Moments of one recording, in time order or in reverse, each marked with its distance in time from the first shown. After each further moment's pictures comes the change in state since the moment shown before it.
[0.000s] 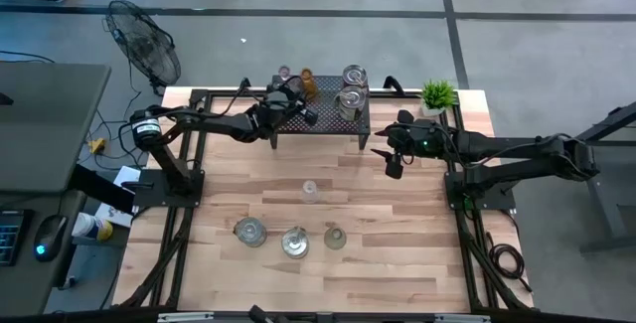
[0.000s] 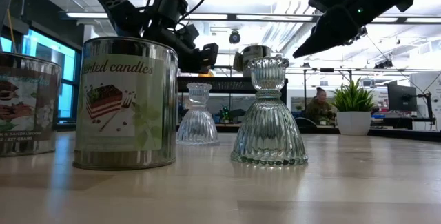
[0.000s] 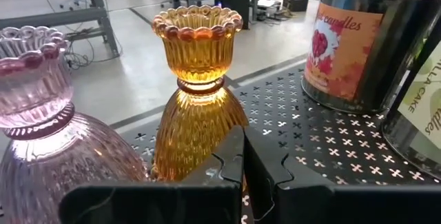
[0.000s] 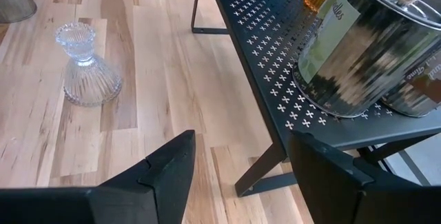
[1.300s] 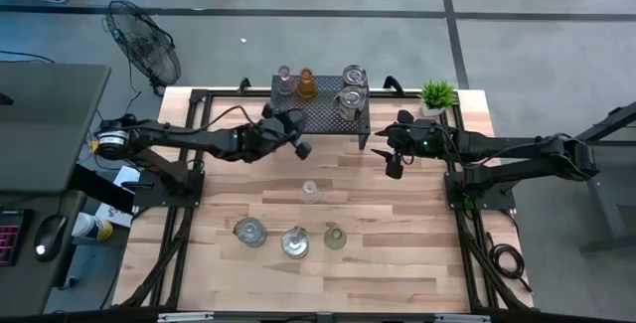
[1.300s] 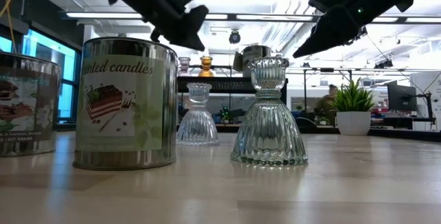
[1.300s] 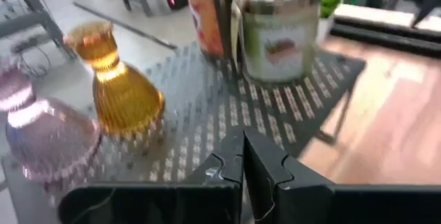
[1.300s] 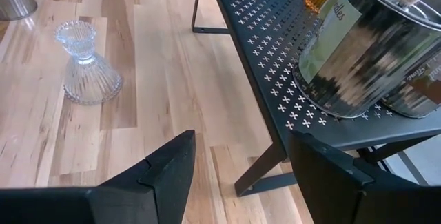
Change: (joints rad) left arm -0.294 -0.276 -0.001 -0.449 -0.090 0.003; right arm 0.000 0.000 0.000 -0.001 -0.001 -0.008
